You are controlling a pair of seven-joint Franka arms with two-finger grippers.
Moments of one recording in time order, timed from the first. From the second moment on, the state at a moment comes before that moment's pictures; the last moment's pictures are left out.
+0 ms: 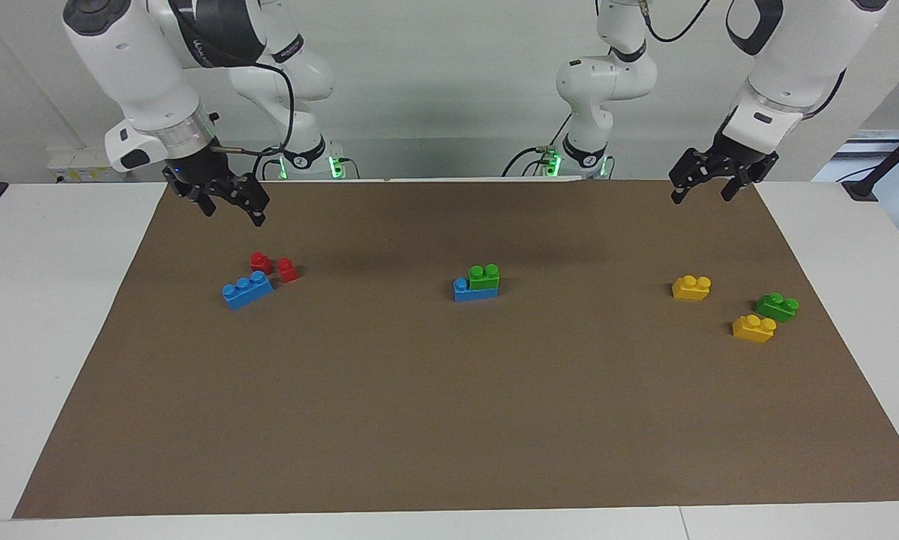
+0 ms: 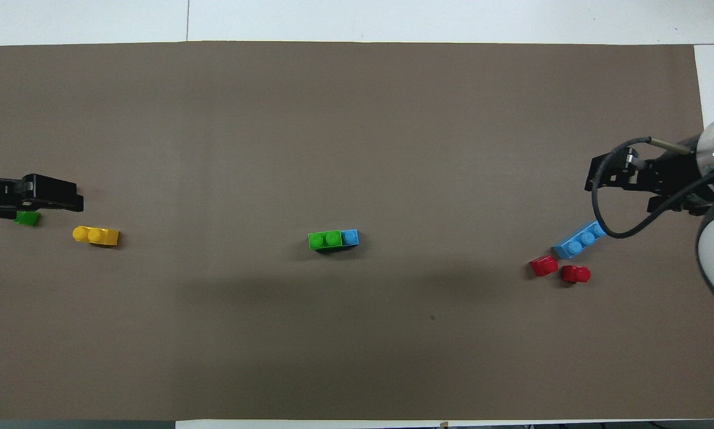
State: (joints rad) left arm 0.02 -0.10 -0.07 -1.72 -0.05 1.61 -0.06; right arm -0.03 -0.05 0.10 -1.75 0.10 1.68 0.51
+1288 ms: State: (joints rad) left arm -0.30 -0.14 -0.10 -2.01 -0.05 1.94 -1.27; right arm 0.35 0.17 0.11 -2.01 0.53 2.26 1.66
